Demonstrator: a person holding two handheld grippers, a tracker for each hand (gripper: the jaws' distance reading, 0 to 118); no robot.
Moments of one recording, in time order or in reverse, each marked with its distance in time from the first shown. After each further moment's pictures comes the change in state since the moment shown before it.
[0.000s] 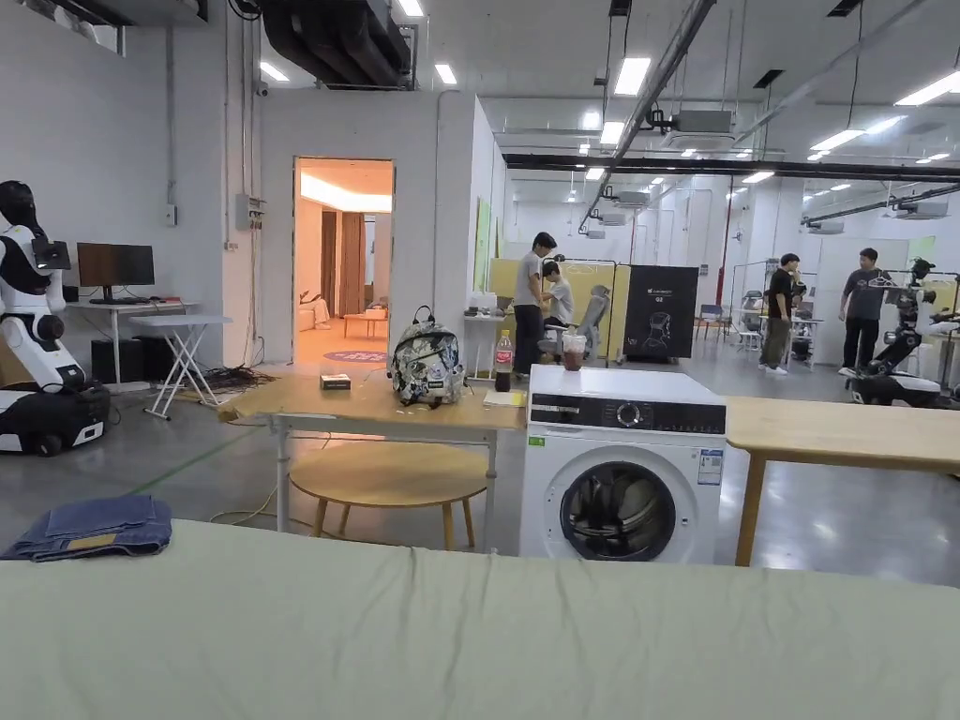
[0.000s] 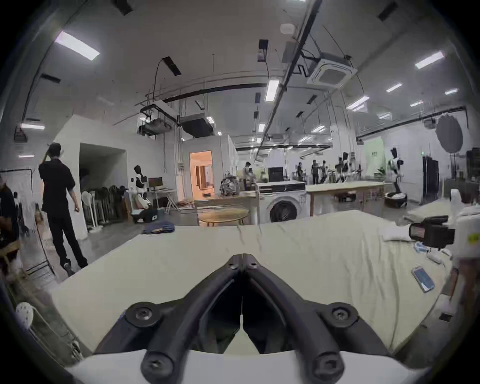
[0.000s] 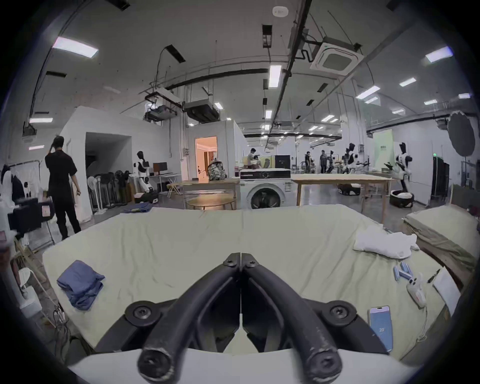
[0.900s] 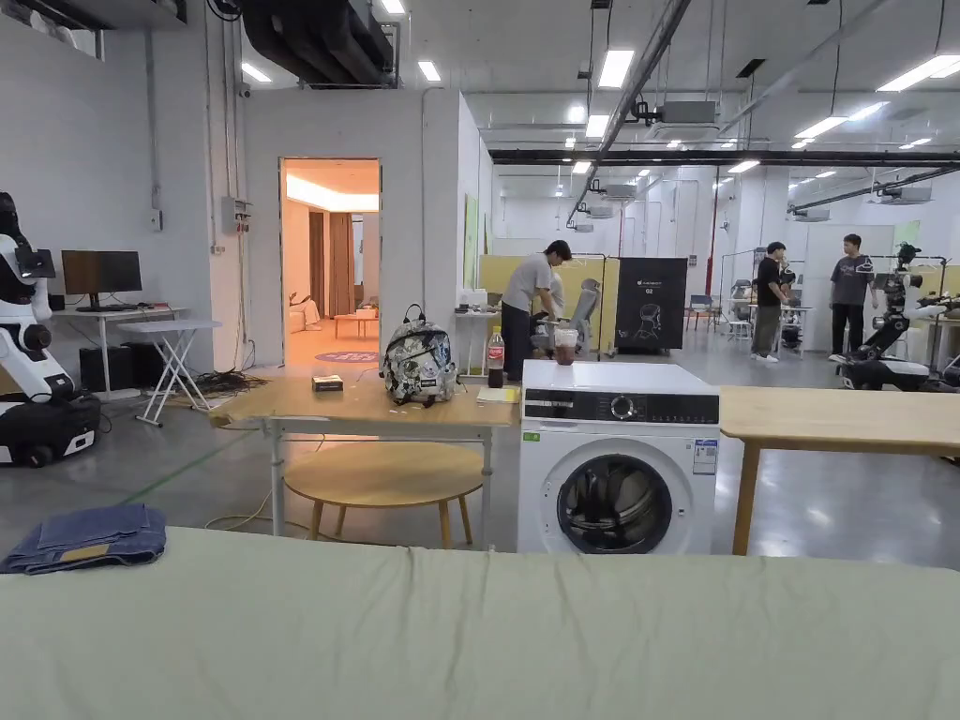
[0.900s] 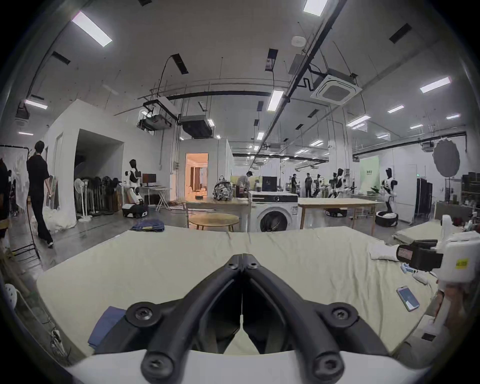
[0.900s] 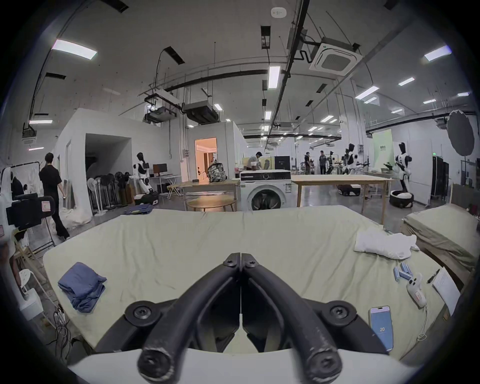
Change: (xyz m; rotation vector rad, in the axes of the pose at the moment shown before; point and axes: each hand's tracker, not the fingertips) left arm -0.002 0.011 0.002 0.041 -0.044 0.099; right arm -0.013 0.005 0.000 0.009 -0.003 0.018
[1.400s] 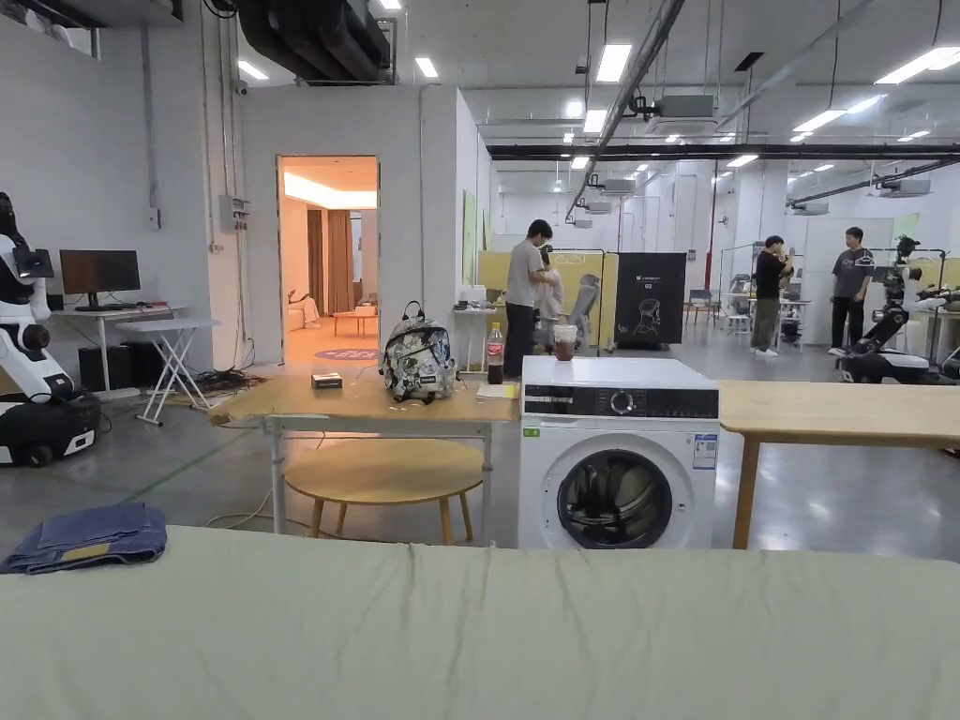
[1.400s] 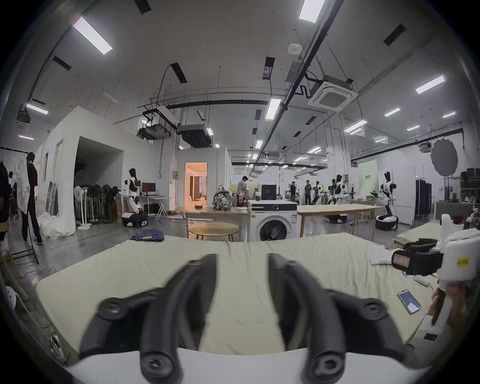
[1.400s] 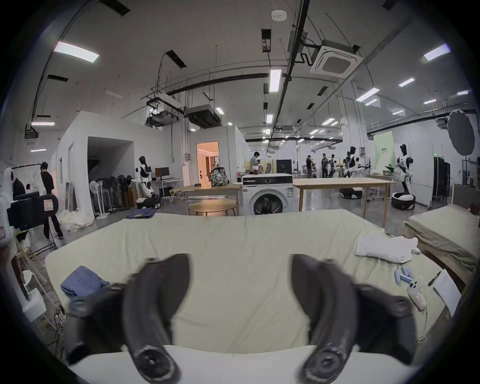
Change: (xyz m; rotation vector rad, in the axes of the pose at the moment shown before) left arm 0.006 0.008 0.008 0.067 -0.005 -0.016; right arm -0.002 0.008 0.008 0.032 0.008 -0.003
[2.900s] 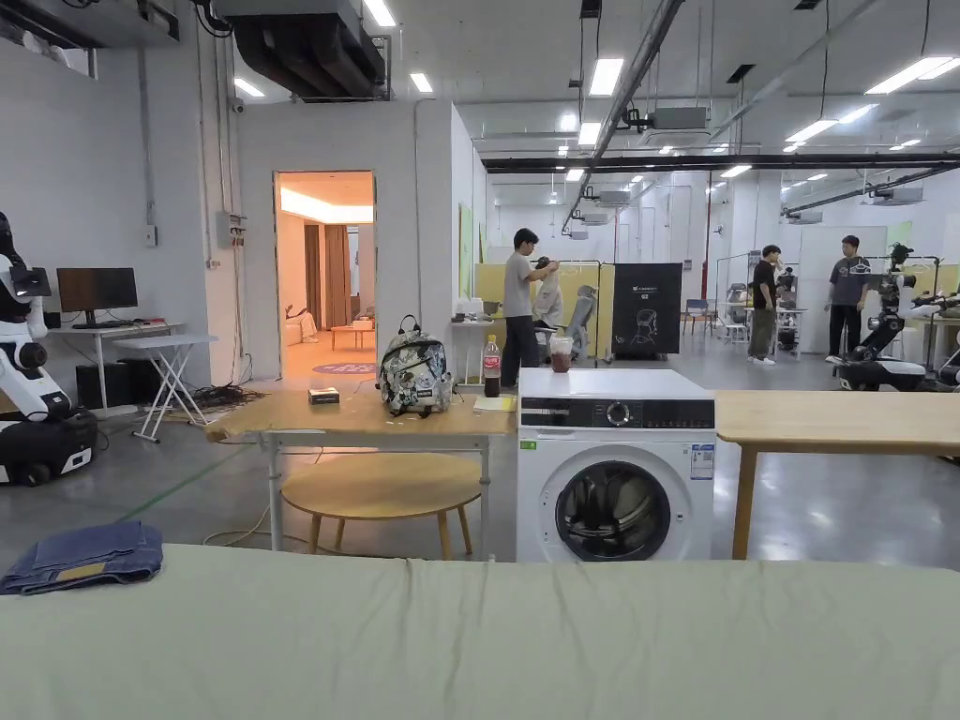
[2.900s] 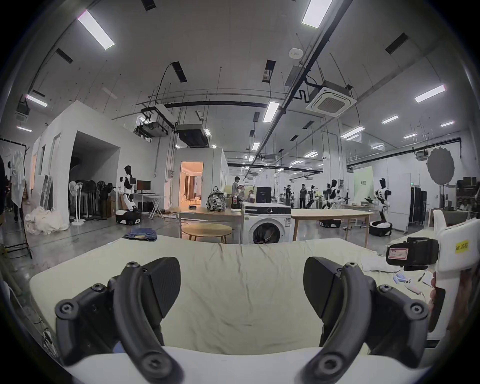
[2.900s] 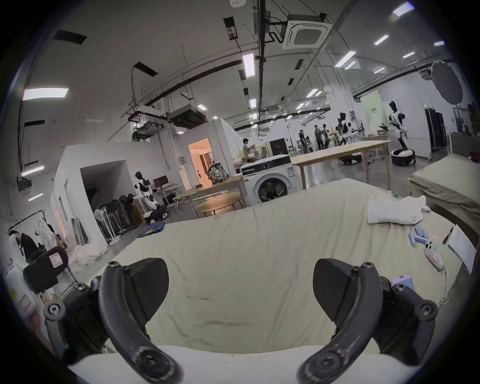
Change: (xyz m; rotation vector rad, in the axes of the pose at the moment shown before) left arm 0.005 0.007 -0.002 -0.001 -0.036 0.039; right arm -0.010 0.032 -0.003 -0.101 0.013 -0.238
